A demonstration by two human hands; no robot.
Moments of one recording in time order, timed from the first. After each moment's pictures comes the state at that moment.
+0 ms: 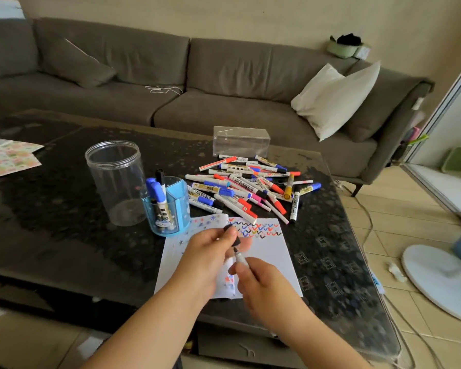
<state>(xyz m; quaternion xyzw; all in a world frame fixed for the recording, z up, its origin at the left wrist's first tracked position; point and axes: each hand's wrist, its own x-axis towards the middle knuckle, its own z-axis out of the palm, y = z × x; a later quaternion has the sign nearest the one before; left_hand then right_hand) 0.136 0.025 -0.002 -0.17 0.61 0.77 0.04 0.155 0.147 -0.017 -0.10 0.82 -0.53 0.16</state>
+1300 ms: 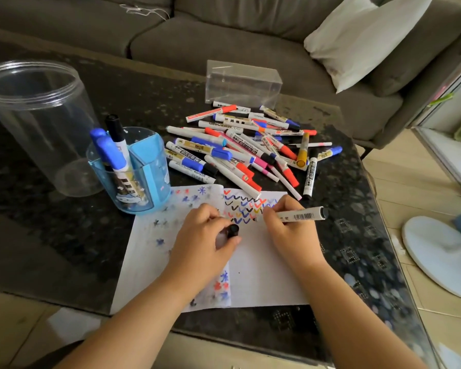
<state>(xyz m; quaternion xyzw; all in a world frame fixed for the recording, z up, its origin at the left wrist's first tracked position) 0.069 0.013 -0.113 0.03 0.93 0.34 -0.17 0.023 0.169 -0.092 -0.03 0.83 -0.56 -0.03</state>
